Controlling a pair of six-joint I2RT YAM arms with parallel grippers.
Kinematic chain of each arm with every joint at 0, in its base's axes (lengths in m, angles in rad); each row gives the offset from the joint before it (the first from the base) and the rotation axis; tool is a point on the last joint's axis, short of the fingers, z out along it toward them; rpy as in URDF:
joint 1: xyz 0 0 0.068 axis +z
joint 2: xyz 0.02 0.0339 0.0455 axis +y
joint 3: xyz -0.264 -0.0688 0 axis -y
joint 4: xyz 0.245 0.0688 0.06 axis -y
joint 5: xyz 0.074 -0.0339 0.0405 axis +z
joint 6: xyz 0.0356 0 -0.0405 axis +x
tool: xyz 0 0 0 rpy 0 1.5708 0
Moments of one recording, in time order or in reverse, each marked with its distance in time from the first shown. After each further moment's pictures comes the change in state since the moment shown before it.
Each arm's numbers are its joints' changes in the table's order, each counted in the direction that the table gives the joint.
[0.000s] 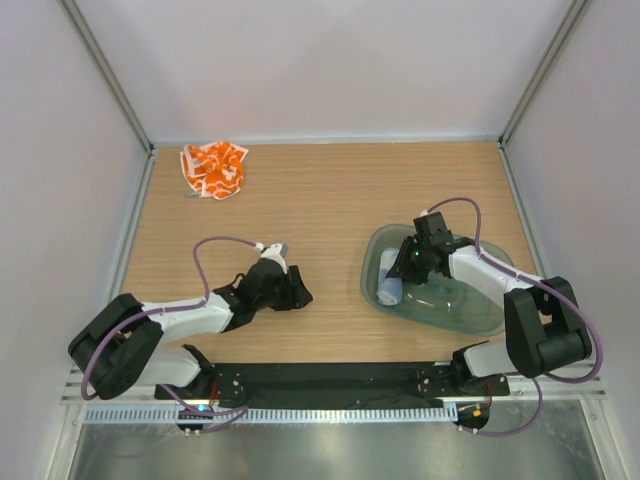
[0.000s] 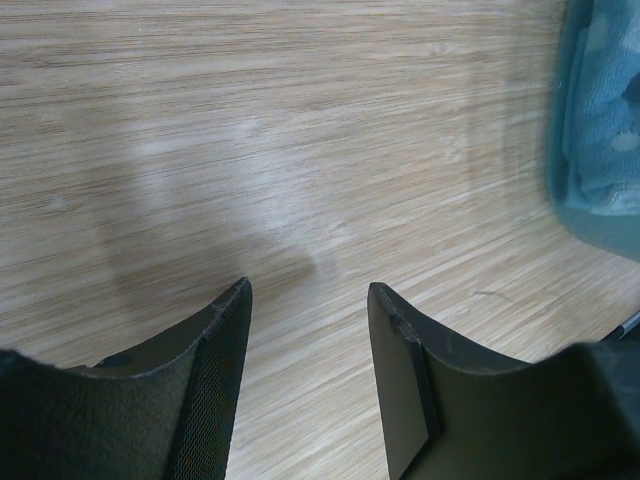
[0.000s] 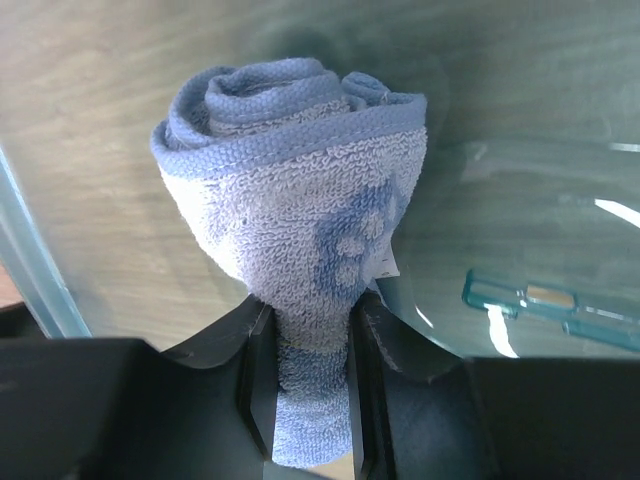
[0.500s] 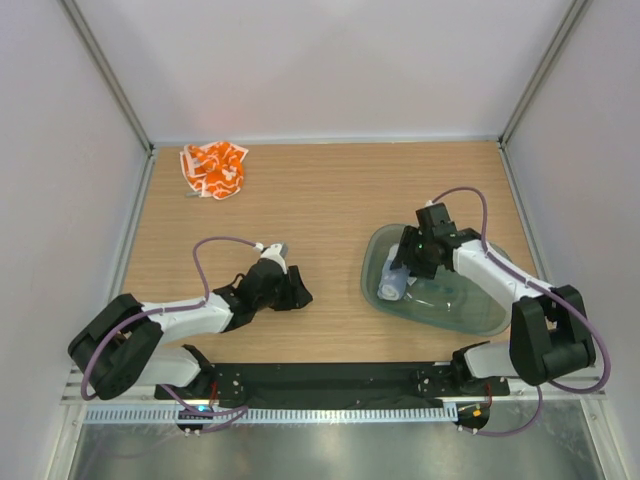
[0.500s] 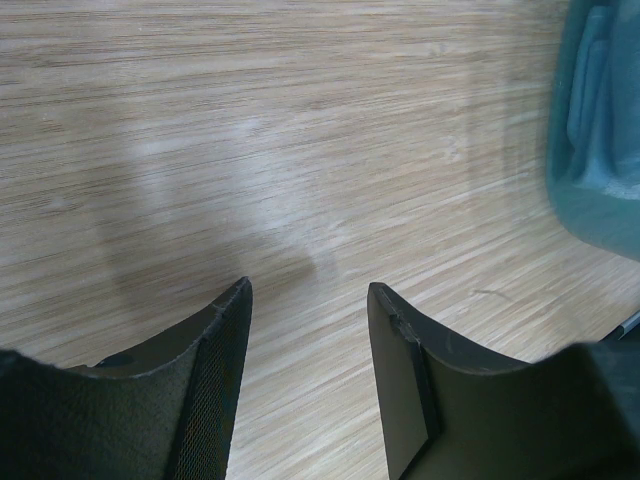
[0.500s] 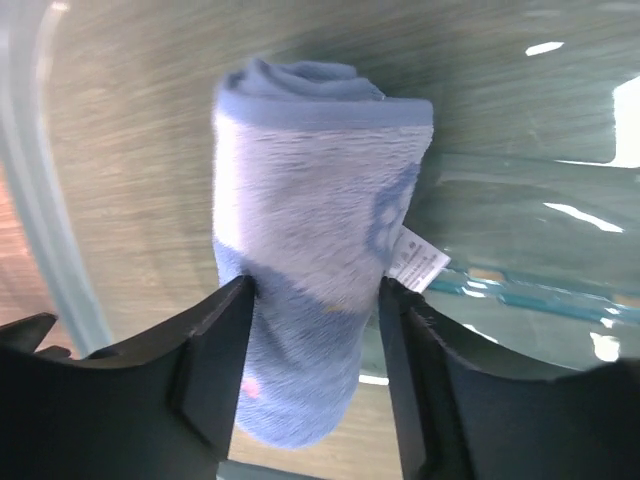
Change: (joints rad) left arm 0.000 -0.002 -0.002 0.002 0.000 0.000; right arm 0.001 -0.029 0.068 -0.078 -0.098 -0.033
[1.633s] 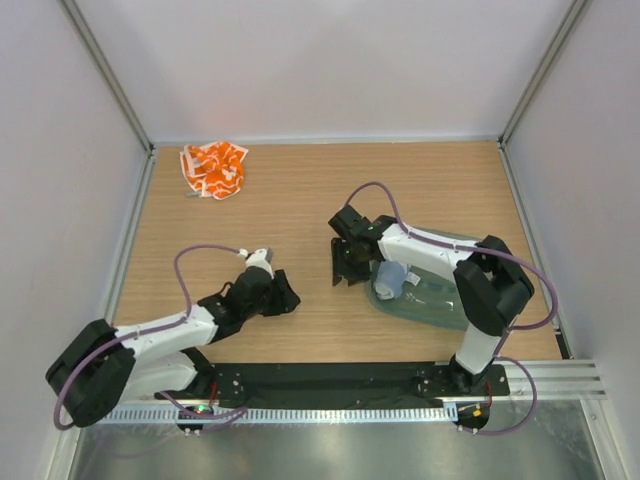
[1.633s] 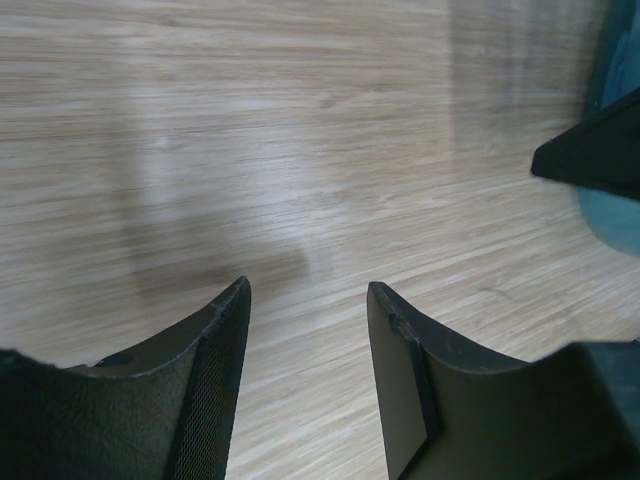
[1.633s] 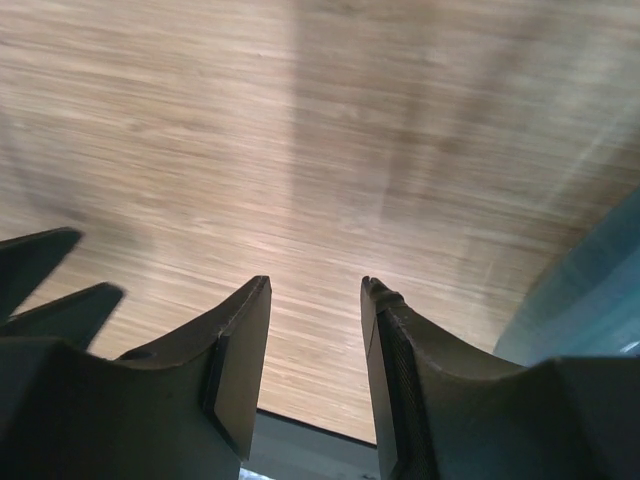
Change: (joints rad) left arm 0.000 -0.165 -0.072 -0.092 0.083 -0.031; right arm 0.454 0.359 0.397 -0.146 -0.033 0.063
